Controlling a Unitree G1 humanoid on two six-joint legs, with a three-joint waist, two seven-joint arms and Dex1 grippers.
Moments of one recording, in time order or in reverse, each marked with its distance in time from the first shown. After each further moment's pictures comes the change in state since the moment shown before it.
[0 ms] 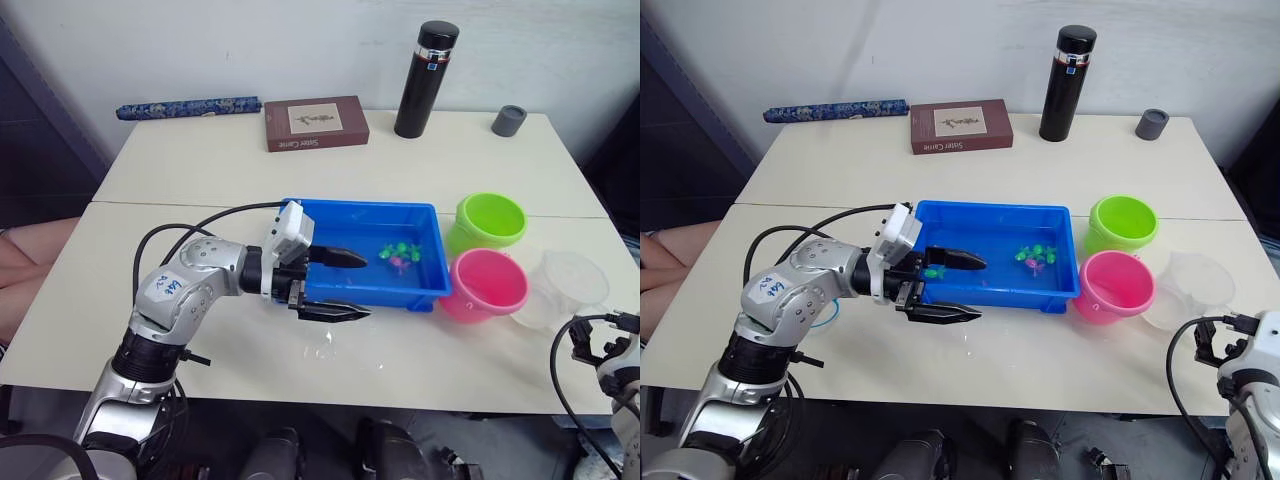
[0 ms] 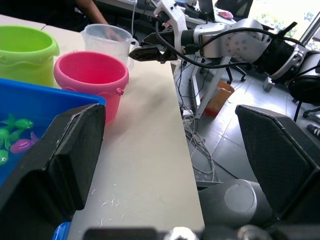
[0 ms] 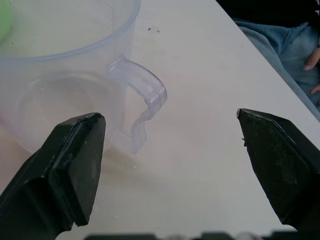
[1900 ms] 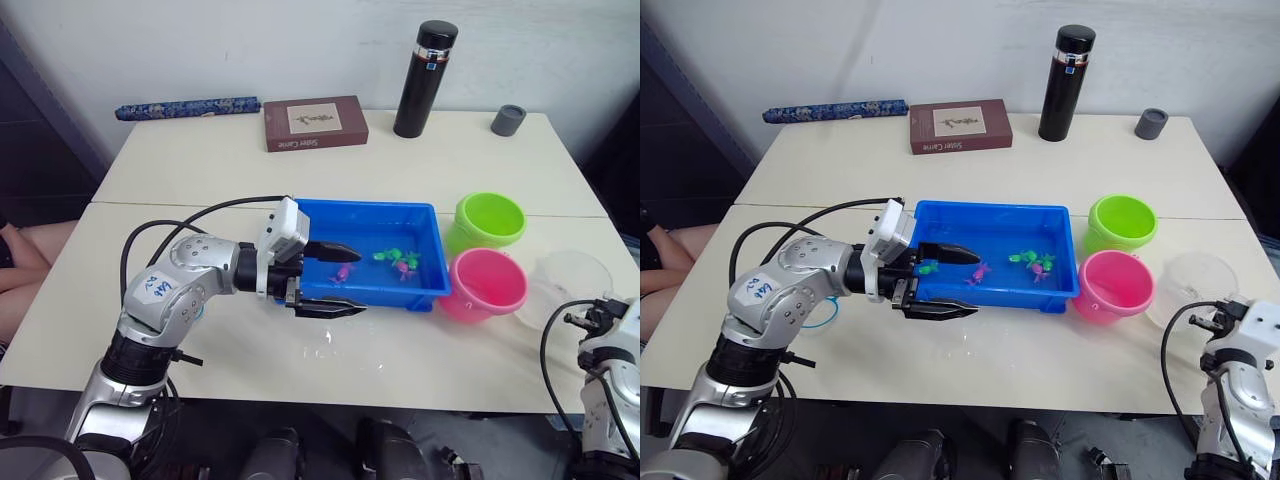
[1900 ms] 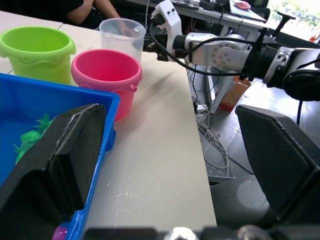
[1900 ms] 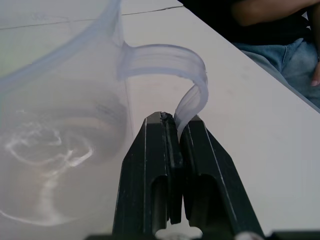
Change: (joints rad) left arm 0.005 0.024 0.015 -0.032 -0.002 0.008 0.045; right arm -0.153 0.016 0.038 0.404 -0.008 -0.423 0.027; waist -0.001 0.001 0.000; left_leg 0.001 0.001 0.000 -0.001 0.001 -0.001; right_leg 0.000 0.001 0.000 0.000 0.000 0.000
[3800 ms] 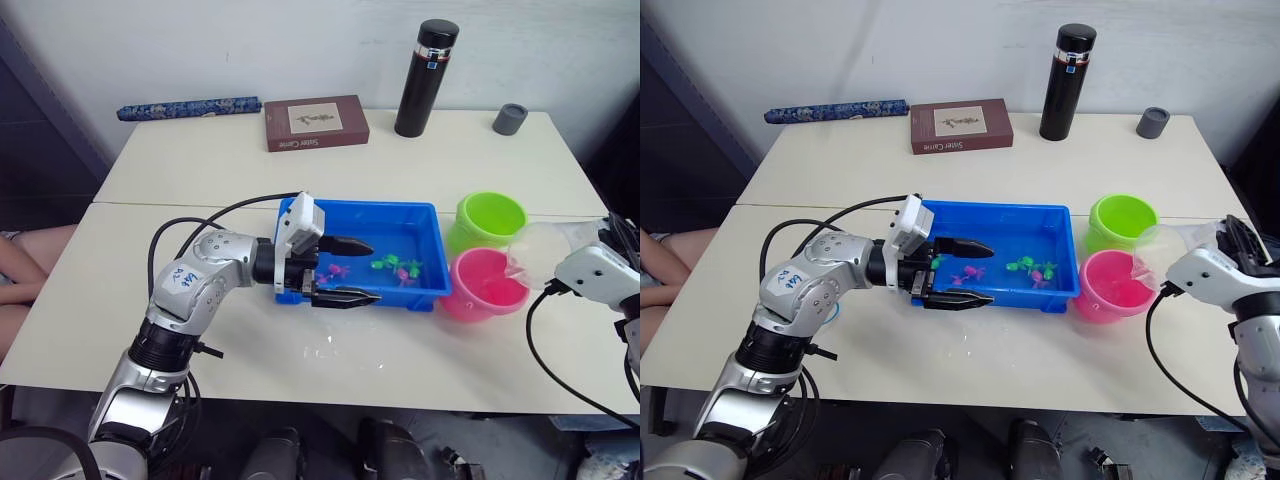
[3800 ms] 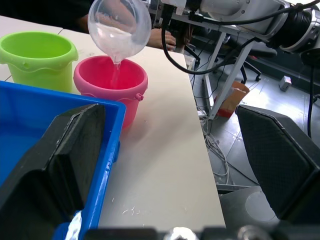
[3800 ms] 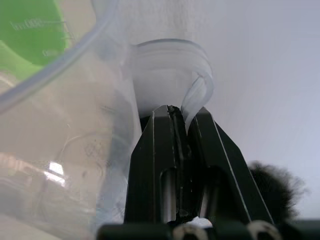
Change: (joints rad) left arm -0.059 -0.093 -0.039 0.122 0.064 -0.057 -0.017; right arm 0.142 -0.362 0.211 -0.451 -0.789 -0.041 0.076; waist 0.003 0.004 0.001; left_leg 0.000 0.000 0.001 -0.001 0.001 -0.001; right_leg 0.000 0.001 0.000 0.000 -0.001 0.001
